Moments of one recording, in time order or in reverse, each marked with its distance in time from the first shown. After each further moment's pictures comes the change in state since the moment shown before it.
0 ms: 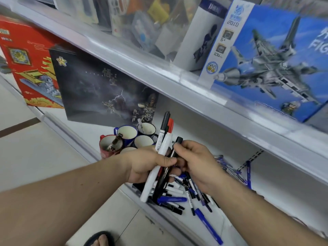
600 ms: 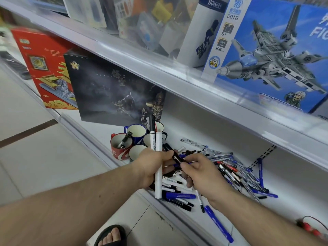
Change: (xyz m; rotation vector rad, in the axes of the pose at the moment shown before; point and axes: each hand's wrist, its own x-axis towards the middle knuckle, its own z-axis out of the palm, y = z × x) left_hand 0.011 -0.032 0.002 -0.142 0.492 0.105; right_hand -0.021 0.034 -0.007 -0.285 0.059 0.102
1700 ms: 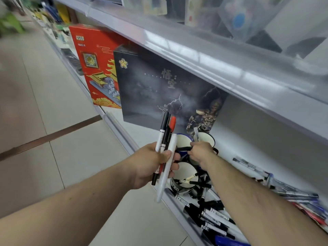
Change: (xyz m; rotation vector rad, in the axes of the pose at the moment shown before) left_hand 0.050 0.060 -0.141 0.041 0.059 0.037; right_hand 0.296 0.002 0.149 0.021 -0.012 0.168
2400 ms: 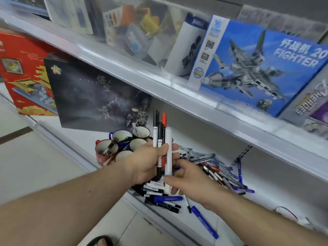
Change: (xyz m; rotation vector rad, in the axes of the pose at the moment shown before) left_hand -0.075 -0.025 0.158 -0.167 -0.303 -0.019; right_hand -0.320 0.028 -0.149 -0.258 -0.148 -0.171
